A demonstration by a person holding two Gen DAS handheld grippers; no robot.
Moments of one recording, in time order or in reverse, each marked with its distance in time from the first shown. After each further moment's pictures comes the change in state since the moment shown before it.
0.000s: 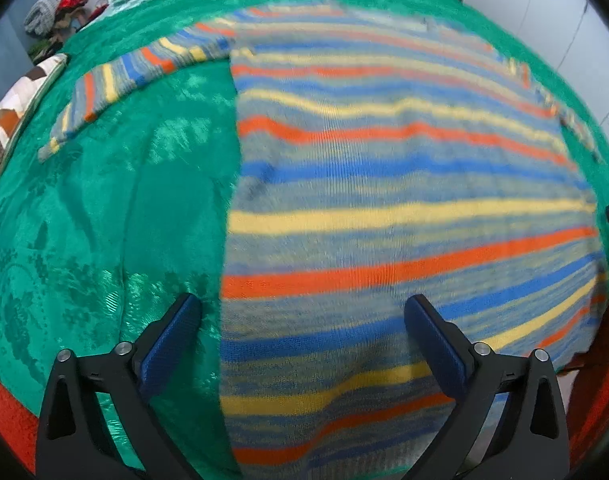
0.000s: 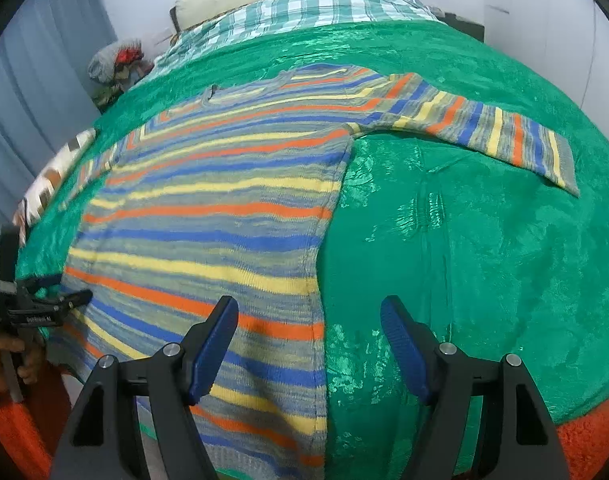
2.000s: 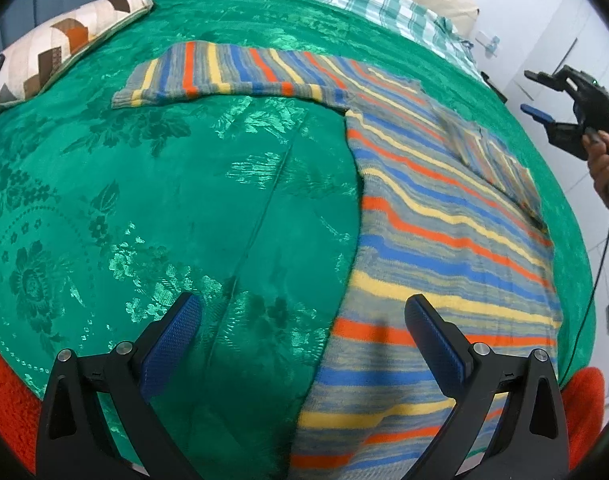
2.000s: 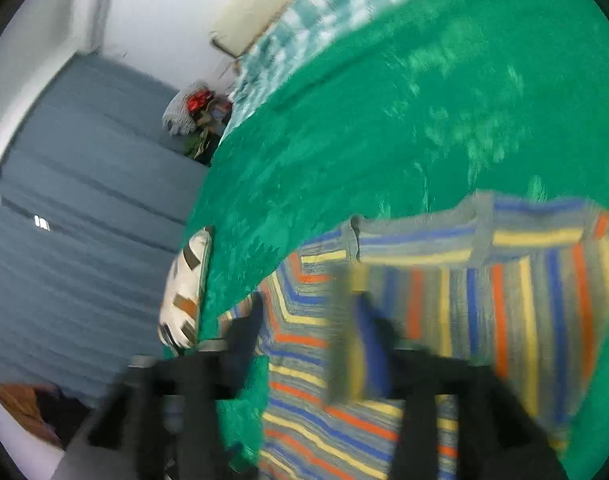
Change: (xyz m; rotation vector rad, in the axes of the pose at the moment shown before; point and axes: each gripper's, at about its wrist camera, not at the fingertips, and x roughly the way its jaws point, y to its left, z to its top) left arm -0.020 0.076 -0.002 -0.333 -0.103 -0.082; right arm 0.153 0.075 0.286 0.248 0.145 0.546
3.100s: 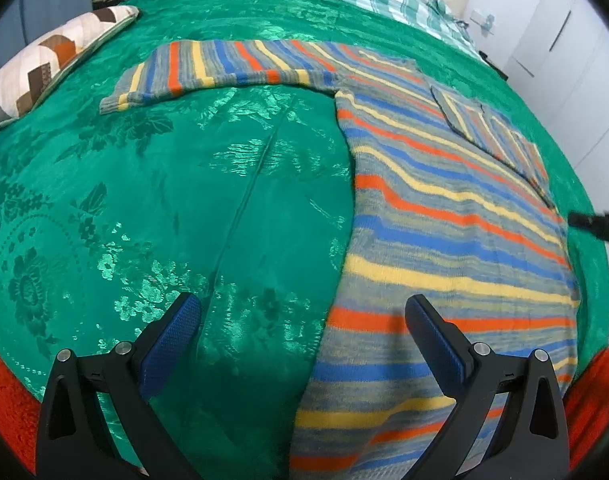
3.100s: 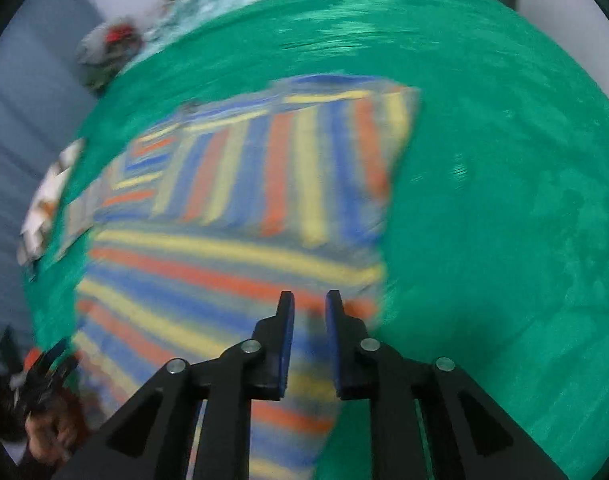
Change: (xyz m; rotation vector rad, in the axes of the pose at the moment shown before) left arm 0.010 -0.016 -0.007 0.074 0.022 0.051; right arm -0.073 -0.057 -0.148 -0.250 0.115 -0.488
